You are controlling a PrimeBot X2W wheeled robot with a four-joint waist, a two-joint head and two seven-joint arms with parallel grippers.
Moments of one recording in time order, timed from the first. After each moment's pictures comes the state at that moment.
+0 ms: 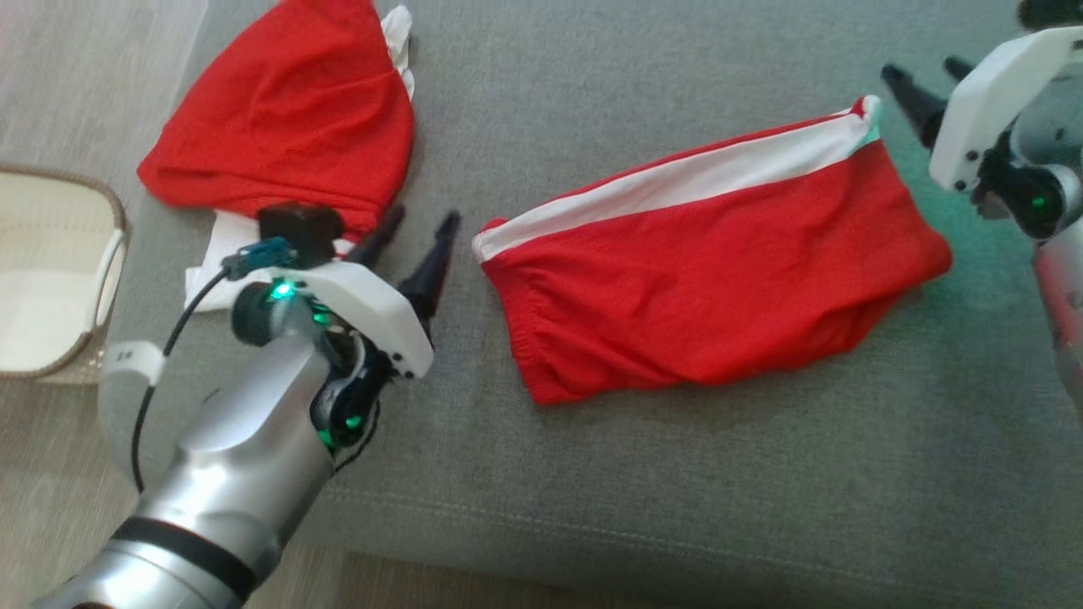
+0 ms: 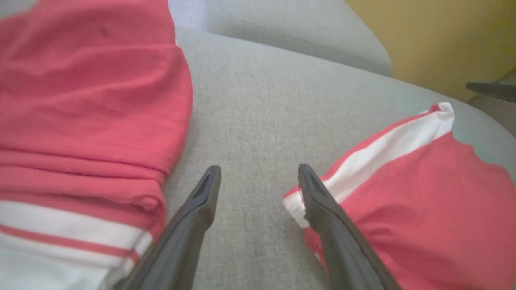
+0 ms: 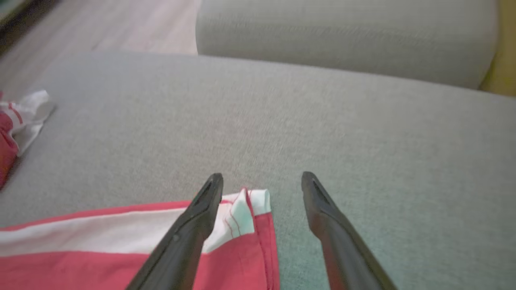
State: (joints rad) left arm -0.70 0.23 -0.85 0.69 -0.92 -0.06 -0.20; right arm -0.95 -0.34 0.22 0.82 0.50 0.13 0.39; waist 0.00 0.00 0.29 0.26
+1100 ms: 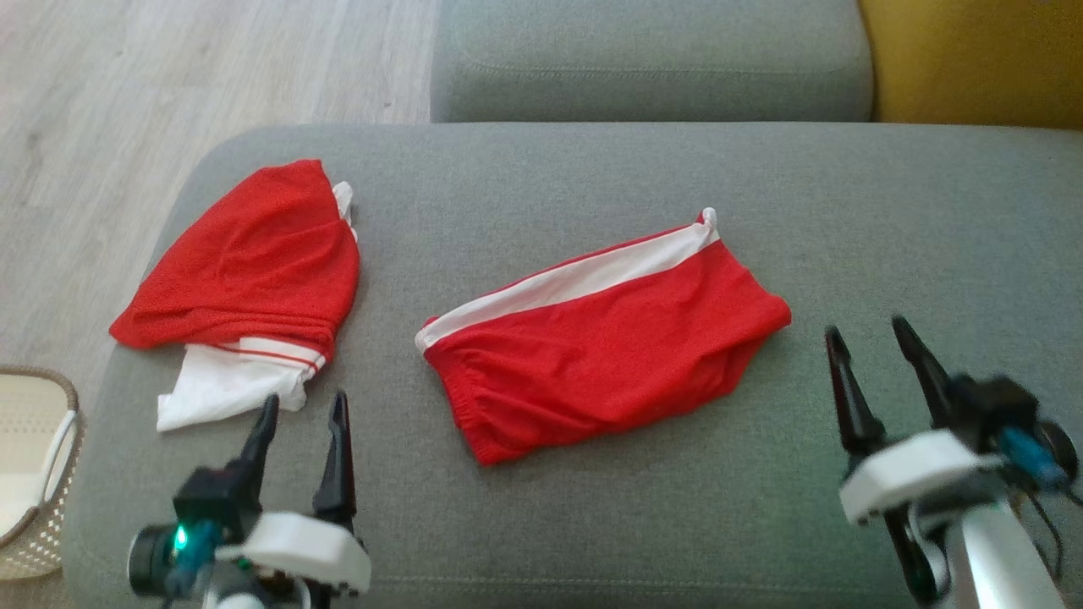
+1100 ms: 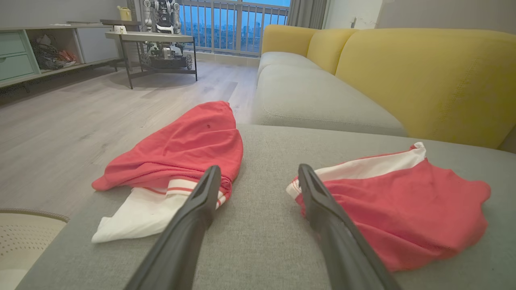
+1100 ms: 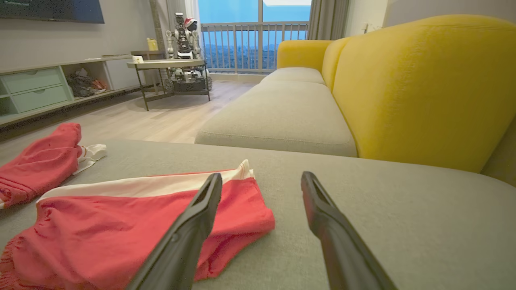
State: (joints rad) left arm 0.02 0.22 -0.34 0.13 -0.36 0.19 -0.25; right arm -0.13 -0.06 -0.07 0.28 0.06 0.13 -0.20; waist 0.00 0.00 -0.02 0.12
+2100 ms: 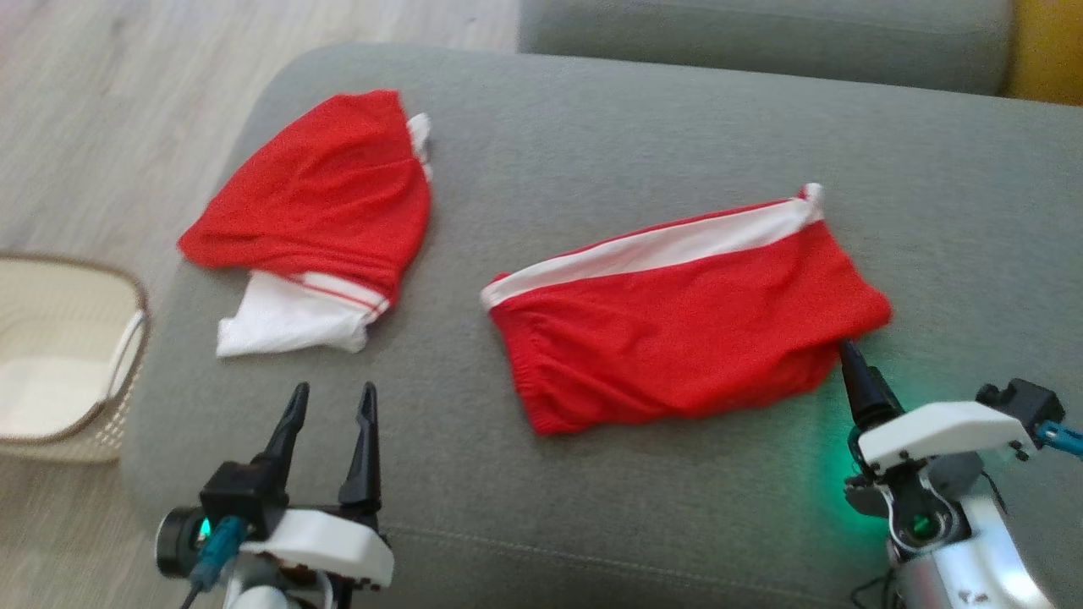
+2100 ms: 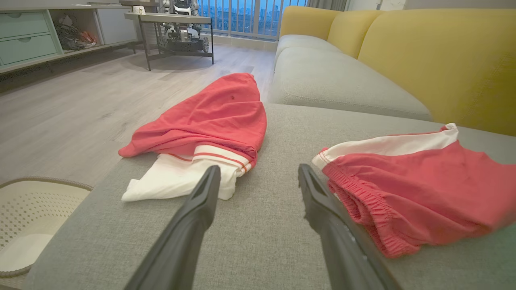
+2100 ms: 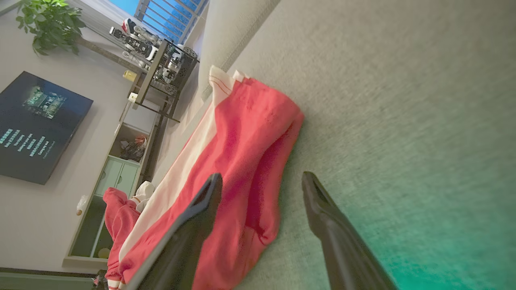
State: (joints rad) left arm 0.04 0.06 -0.20 0.16 -0.17 0.02 -0.25; right arm -0.28 -0.05 -0.12 0.65 0.90 0.13 0.01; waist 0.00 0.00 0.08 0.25
